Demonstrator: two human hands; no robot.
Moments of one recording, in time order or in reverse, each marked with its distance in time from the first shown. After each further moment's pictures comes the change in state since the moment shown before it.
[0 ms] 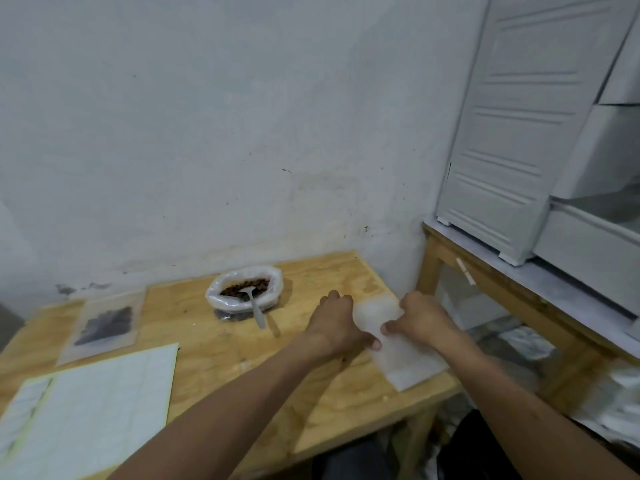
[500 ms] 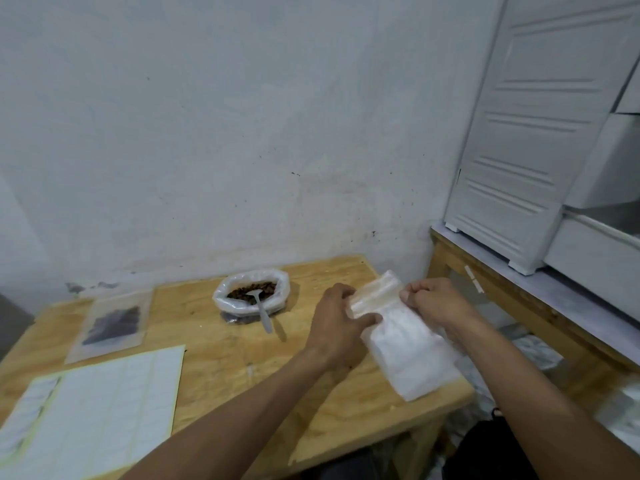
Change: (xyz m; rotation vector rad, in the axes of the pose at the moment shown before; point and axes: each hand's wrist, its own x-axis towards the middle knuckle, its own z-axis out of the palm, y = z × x) left_hand -0.017 -0.006 0.002 -0.600 0.385 0.035; right_hand 0.015 0.008 -0.019 0.674 0.067 0.003
